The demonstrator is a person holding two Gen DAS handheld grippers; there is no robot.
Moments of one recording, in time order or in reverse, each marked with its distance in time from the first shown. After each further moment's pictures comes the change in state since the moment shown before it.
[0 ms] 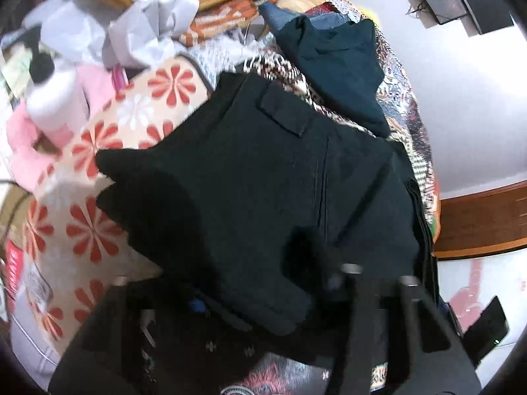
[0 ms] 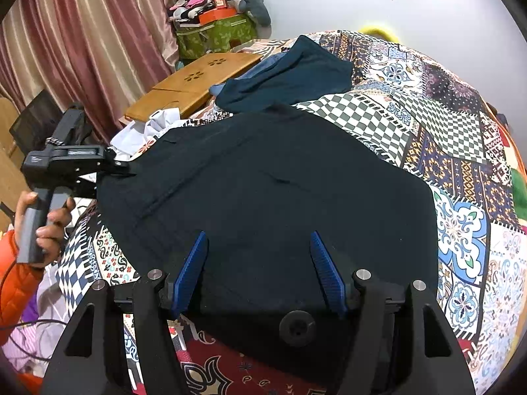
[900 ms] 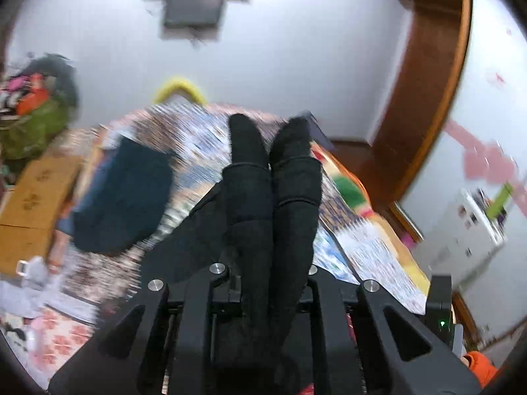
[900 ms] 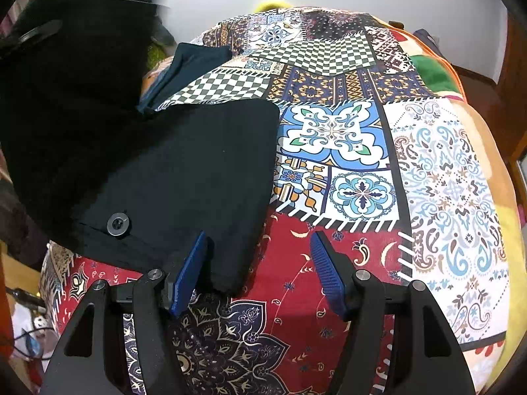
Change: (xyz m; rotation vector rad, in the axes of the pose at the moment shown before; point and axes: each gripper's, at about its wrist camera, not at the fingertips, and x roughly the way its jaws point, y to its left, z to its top) left arm -0.025 -0.341 -0.100 0.878 -0.282 -0.123; right arm -0.051 -0.107 -0.080 0.391 -0.016 -0.128
